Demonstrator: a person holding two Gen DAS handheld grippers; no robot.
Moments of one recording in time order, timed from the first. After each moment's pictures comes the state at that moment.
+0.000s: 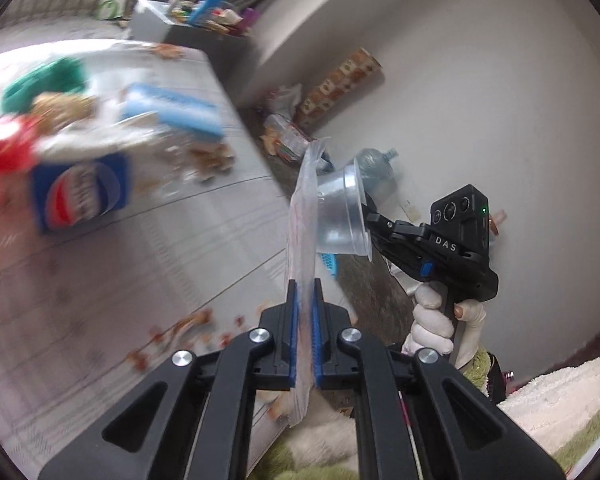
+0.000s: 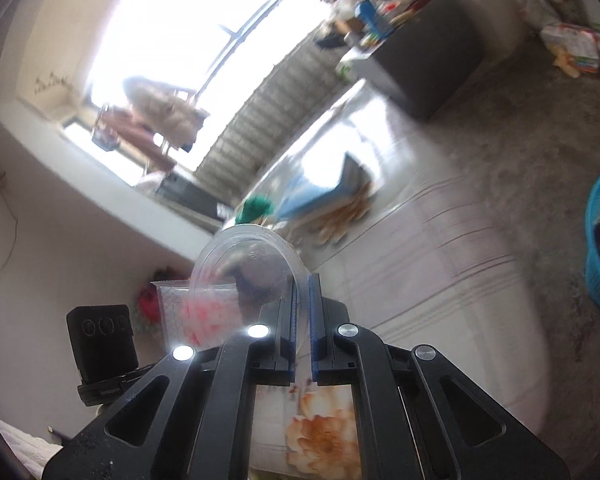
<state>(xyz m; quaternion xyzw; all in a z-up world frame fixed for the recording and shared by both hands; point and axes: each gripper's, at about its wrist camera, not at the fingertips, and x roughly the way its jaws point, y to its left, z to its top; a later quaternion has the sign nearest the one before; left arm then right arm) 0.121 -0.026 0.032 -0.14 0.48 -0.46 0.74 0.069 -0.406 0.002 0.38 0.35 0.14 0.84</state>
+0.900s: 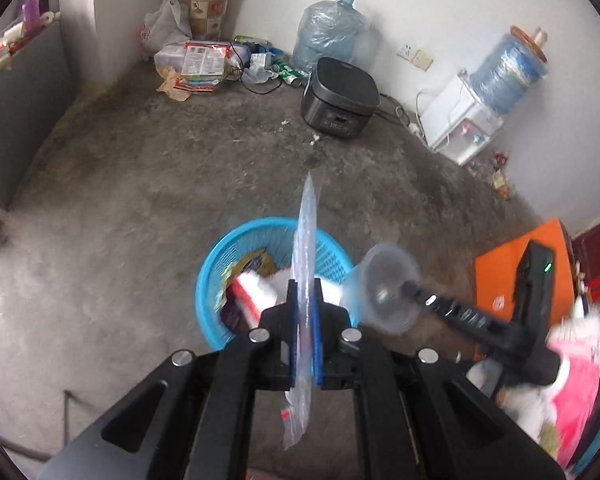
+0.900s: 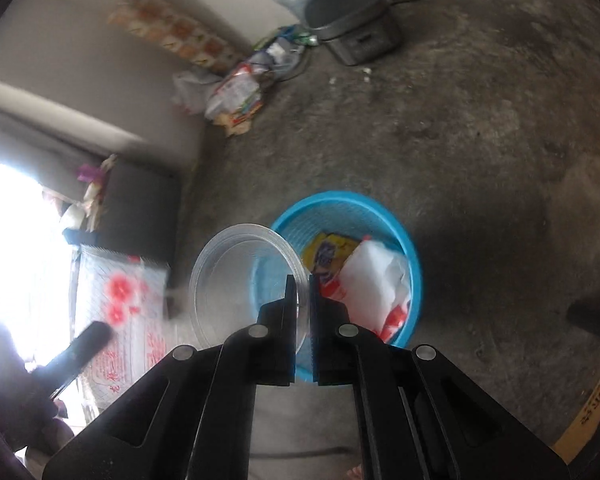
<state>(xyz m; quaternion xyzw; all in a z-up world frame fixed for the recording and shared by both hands) 0.220 -0.555 -0.096 0.18 0.51 -0.53 0.65 -0.001 -0.710 -0.200 0.57 0.30 -0.32 0.70</state>
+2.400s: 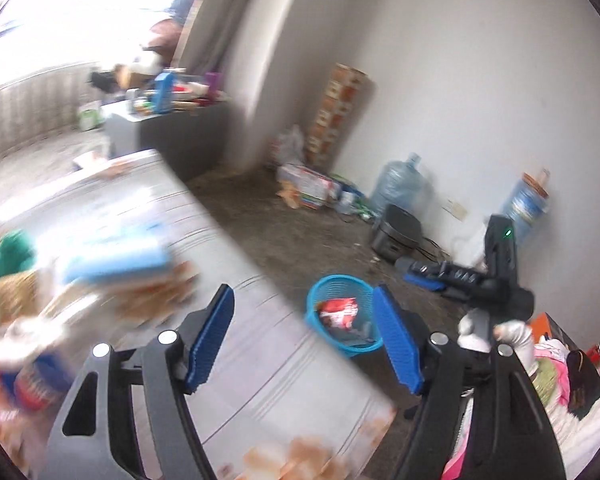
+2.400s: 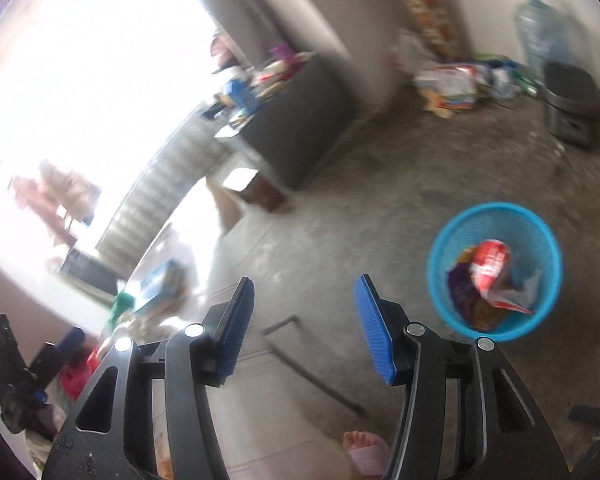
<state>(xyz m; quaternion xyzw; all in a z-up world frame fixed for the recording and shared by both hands) 0.136 -0.122 0.048 -0.01 0.35 -0.41 0.84 0.065 -0.496 -0.020 0.33 0.35 -0.03 0.88</state>
